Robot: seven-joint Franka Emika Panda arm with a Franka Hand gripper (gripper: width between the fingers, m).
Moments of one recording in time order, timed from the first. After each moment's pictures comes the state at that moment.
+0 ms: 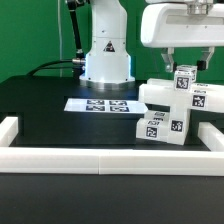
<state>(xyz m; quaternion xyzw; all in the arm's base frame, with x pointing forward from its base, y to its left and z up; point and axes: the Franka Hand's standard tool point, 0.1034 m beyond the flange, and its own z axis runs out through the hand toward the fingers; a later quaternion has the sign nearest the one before) 0.470 0.121 0.121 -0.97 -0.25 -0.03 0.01</state>
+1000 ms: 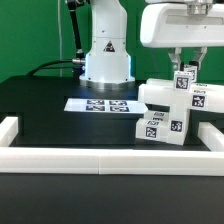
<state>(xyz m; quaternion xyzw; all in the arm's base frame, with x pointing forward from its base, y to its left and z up) 0.470 0.120 0.121 -0.98 -0.18 -0.03 0.01</state>
